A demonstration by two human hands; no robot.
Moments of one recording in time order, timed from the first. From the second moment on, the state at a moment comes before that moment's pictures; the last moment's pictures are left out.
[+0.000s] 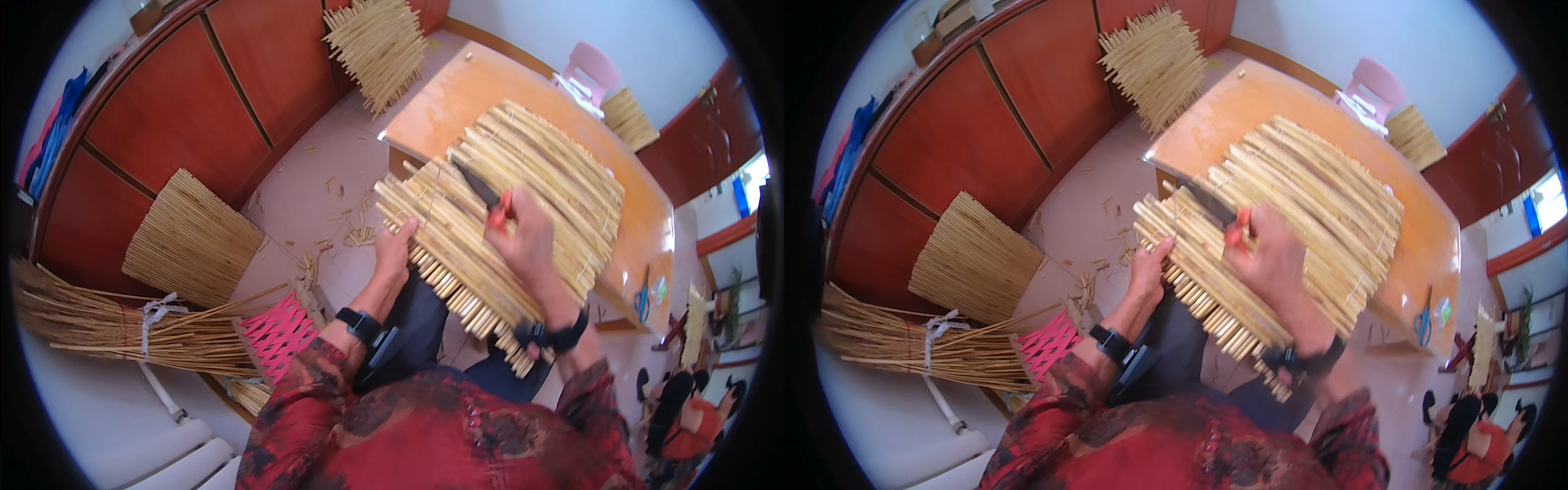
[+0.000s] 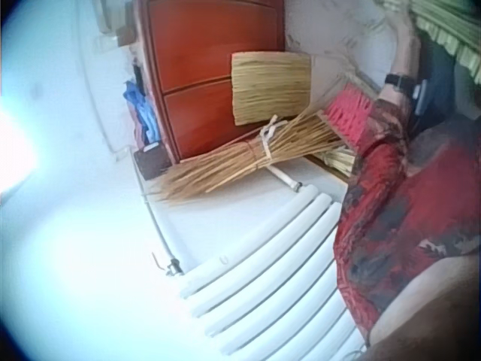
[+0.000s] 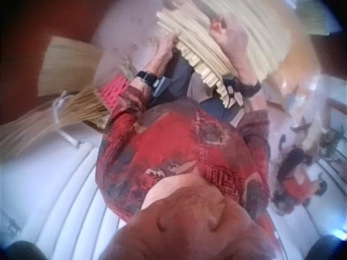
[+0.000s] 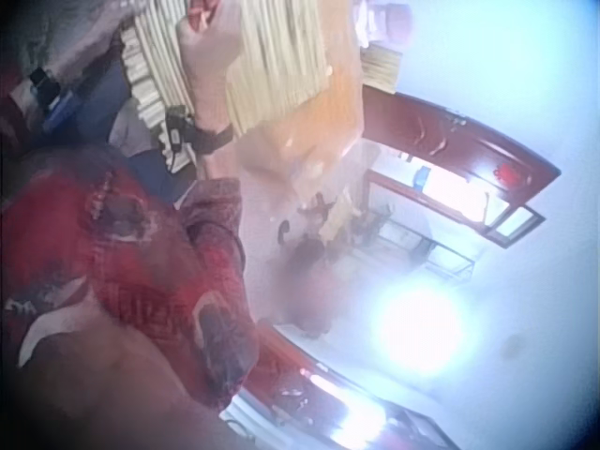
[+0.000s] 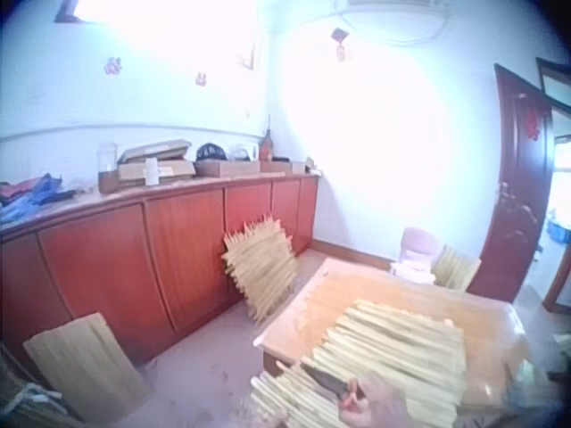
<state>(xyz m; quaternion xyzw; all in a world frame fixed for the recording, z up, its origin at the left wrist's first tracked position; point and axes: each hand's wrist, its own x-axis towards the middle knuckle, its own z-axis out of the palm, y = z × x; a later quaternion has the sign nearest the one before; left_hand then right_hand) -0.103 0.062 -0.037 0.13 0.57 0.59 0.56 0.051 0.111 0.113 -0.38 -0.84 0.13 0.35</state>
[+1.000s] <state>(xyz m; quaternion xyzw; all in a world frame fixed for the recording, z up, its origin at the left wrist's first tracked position) -0.075 0.023 0.031 0.54 0.56 0.49 0.39 0.377 0.201 0.009 -0.75 -0.61 0.15 0.21</state>
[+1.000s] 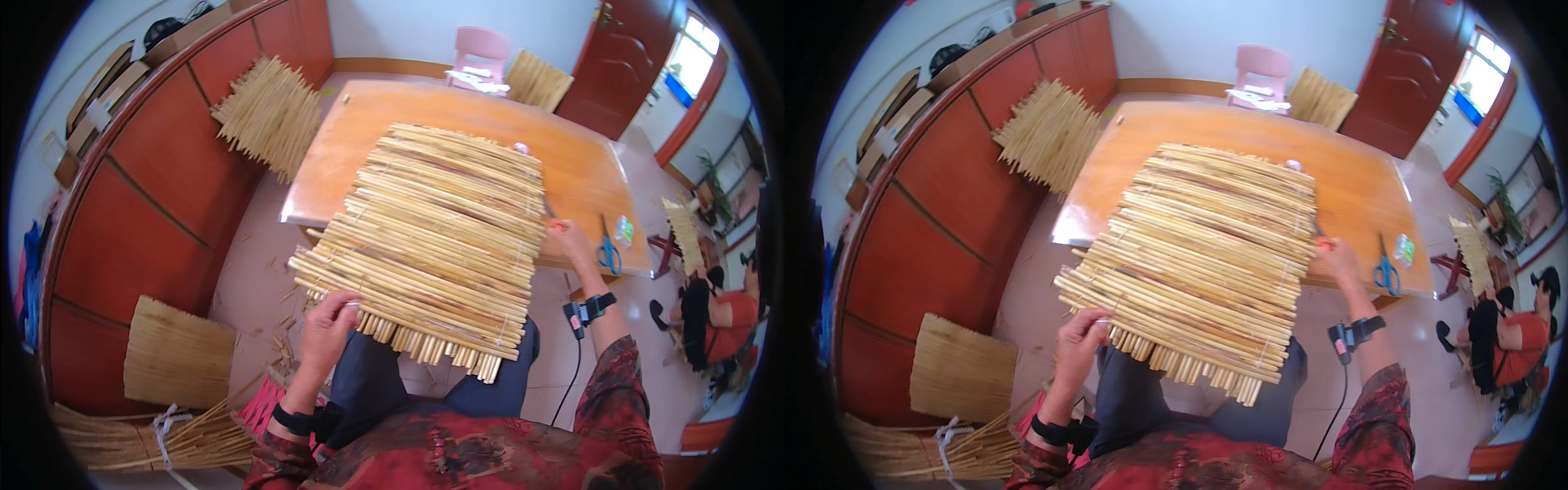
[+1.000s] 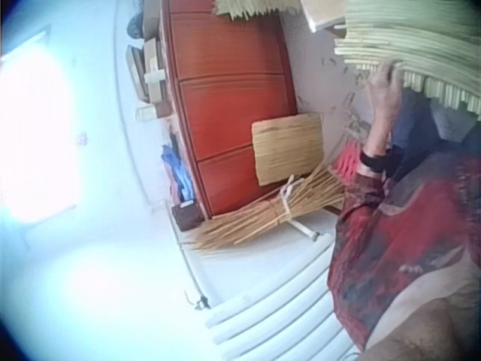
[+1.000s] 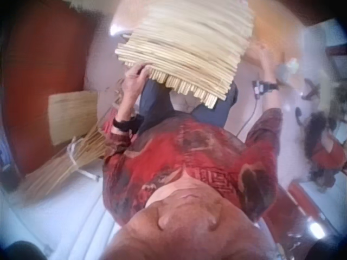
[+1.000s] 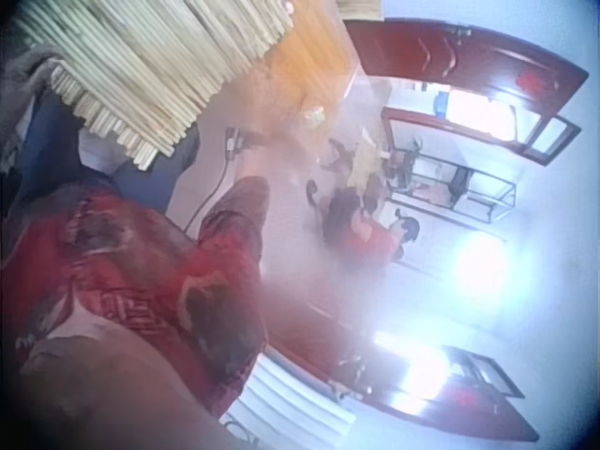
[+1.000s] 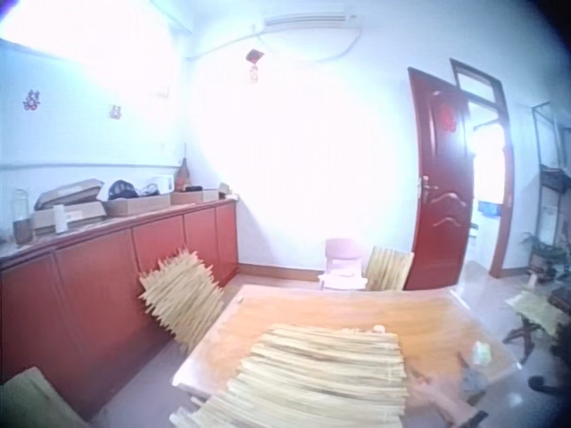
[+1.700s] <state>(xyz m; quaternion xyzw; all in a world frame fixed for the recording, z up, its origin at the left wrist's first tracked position) -0.031 0.007 0.039 0.78 0.43 0.44 0.14 0.172 0.085 0.105 -0.38 -0.80 0.43 0.19</state>
